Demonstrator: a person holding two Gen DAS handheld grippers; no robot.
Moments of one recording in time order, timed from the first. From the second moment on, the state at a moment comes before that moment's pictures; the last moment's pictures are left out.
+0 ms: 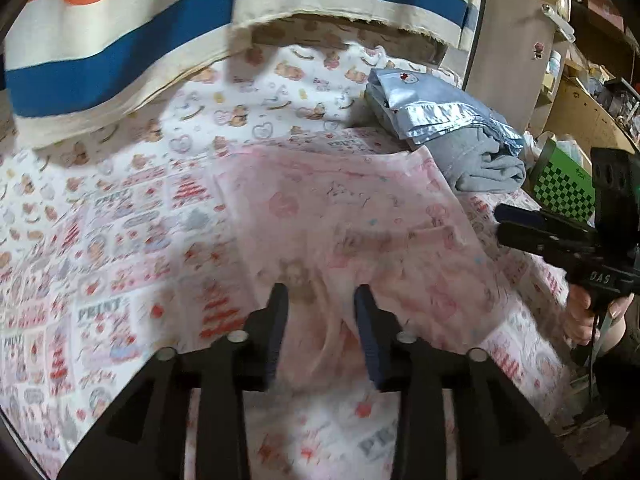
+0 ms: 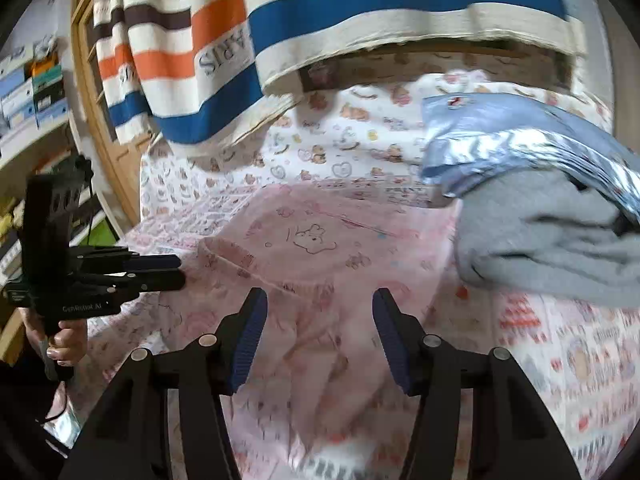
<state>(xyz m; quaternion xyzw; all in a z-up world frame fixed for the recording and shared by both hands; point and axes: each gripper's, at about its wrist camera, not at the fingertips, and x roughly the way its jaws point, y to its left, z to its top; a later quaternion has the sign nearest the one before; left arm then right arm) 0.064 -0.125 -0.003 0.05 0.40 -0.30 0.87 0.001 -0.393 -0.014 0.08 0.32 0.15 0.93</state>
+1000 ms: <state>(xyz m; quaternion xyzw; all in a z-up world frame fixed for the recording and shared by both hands) 0.037 -0.084 0.003 0.08 0.35 -0.23 0.90 -0.068 -0.400 -0.019 0.04 0.33 0.07 0.94</state>
